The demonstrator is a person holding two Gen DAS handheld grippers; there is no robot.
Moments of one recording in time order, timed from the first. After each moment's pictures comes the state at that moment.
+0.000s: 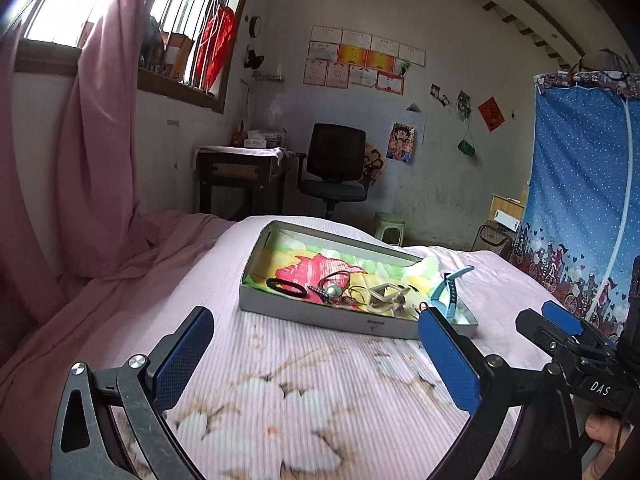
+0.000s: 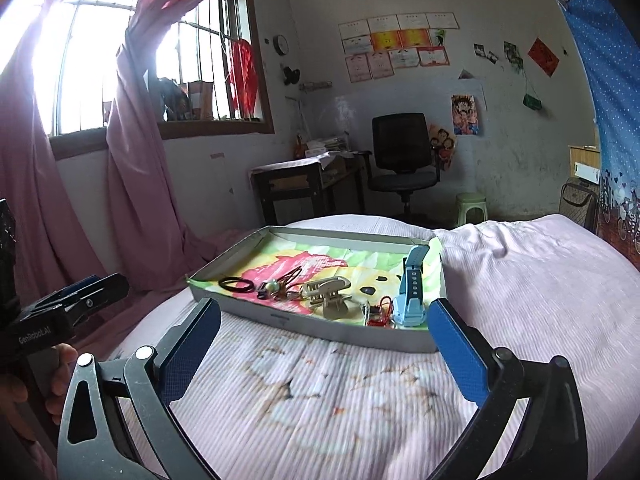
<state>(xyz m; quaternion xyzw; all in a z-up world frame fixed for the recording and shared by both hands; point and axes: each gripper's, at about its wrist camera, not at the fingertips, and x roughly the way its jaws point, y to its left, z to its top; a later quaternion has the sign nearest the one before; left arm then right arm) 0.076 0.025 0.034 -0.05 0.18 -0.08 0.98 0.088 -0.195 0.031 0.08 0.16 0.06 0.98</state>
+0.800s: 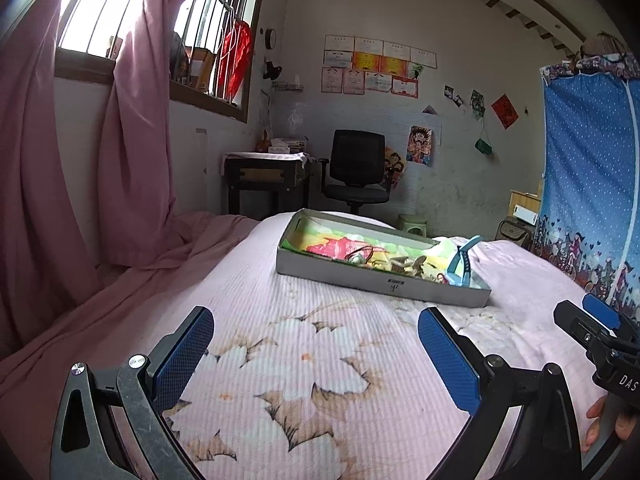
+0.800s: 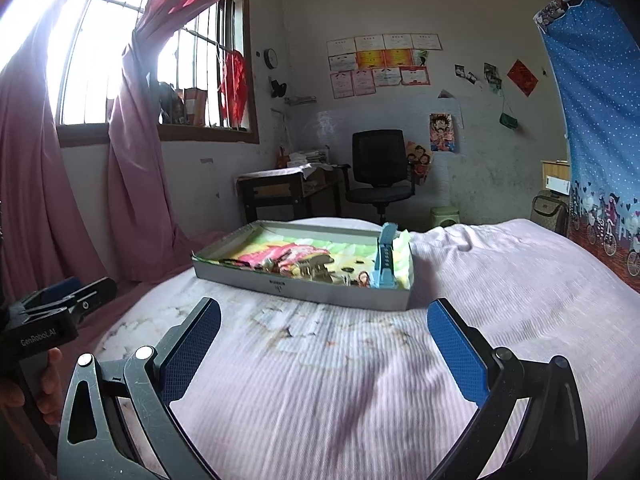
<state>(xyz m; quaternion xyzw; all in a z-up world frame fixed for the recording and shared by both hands) 0.012 0.032 0.002 -0.02 0.17 -0.04 0.99 0.012 -0.187 0.013 0.06 0.14 0.01 0.99</state>
